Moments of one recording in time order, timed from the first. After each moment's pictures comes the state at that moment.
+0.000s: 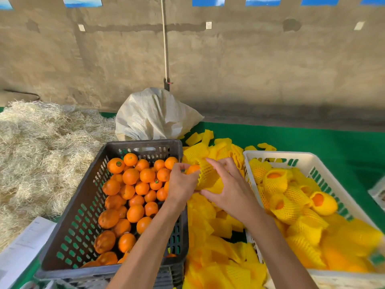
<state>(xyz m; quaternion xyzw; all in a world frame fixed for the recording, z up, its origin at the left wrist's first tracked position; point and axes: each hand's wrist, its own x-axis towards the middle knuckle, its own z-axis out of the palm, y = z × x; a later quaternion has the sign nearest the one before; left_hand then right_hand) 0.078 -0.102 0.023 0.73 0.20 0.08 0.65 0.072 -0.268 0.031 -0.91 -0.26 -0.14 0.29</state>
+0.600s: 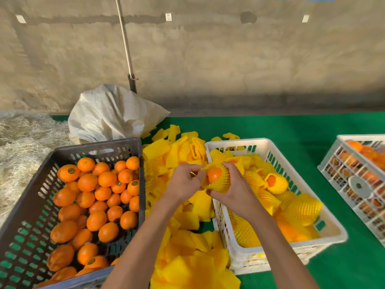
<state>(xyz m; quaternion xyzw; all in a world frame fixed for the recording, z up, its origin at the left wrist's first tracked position) 0.087 -0.211 0.023 0.82 -0.08 0.00 0.56 0.068 -0.394 -0.008 -0.89 -0.09 -0.05 0.44</state>
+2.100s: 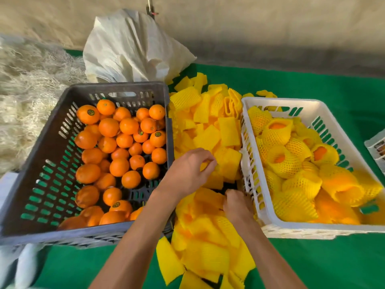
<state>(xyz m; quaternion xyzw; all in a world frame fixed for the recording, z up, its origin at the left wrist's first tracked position) 0.050 -0.129 -0.047 0.92 -0.15 0.02 0.37 0.034 -0.313 -0.153 -0.98 0.02 0.18 0.10</state>
